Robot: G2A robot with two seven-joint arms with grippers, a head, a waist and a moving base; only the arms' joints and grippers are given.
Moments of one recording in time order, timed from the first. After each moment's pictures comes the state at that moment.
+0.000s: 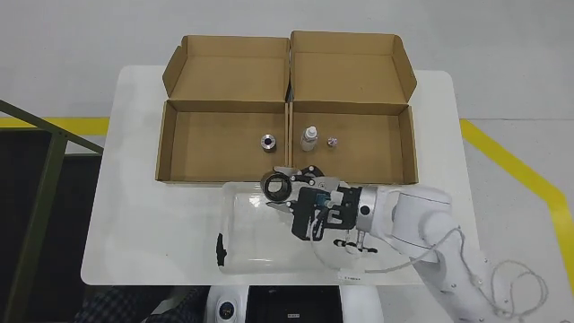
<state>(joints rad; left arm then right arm) -0.01 -0.37 -0.75 -1.25 2.03 -0.40 0.22 -1.25 -1.16 1.11 -2.12 -1.31 -0.78 0.38</state>
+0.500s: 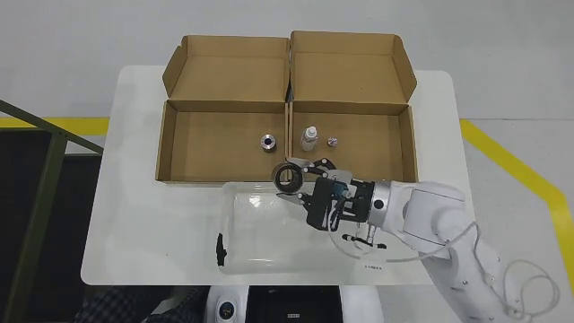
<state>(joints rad) -0.01 -0.37 -0.75 -1.25 2.03 -0.40 0.22 -1.26 -1.14 1.16 -2.12 -1.27 -0.78 0.37</state>
